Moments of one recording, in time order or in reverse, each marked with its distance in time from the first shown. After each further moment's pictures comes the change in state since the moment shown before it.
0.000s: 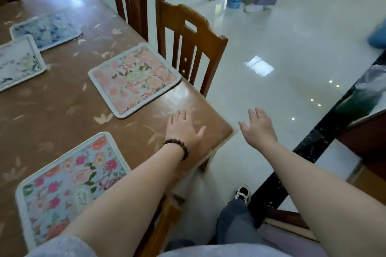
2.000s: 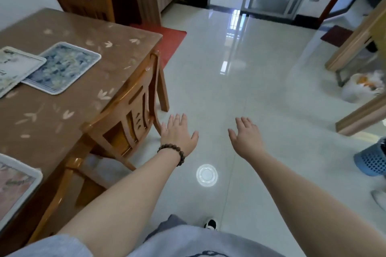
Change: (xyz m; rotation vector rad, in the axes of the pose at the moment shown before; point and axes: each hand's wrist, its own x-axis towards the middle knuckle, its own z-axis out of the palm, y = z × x) left_hand 0.878 -0.016 -0.241 -0.174 0.313 -1.037; right_hand 1.018 -0.347 -0.192 -0.290 -0.275 -1.042
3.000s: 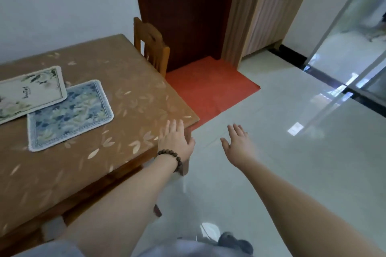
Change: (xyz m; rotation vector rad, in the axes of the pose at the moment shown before) left_hand 0.506 -0.053 -0.099 -0.113 0.189 -0.571; right_hand 0.599 -0.175 -0.092 -0.077 -0.118 -0.642
